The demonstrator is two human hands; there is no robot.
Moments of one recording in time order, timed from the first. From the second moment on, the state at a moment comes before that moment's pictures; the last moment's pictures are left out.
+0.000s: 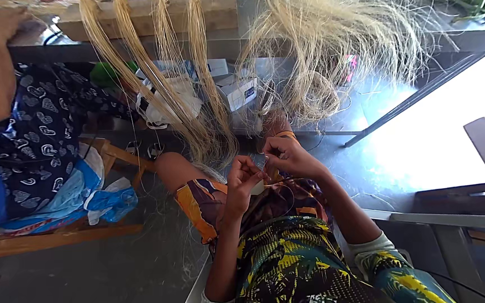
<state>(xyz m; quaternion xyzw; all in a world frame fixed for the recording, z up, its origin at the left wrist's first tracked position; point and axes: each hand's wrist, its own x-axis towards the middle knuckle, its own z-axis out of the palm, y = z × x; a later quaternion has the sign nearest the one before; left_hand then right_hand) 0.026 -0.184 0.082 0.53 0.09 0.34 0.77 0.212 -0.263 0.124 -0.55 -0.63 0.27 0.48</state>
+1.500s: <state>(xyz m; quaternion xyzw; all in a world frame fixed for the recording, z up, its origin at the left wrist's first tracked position) 0.037 -0.189 0.093 0.59 0.11 0.32 0.73 0.235 -0.263 0.141 -0.48 -0.75 0.20 0.40</state>
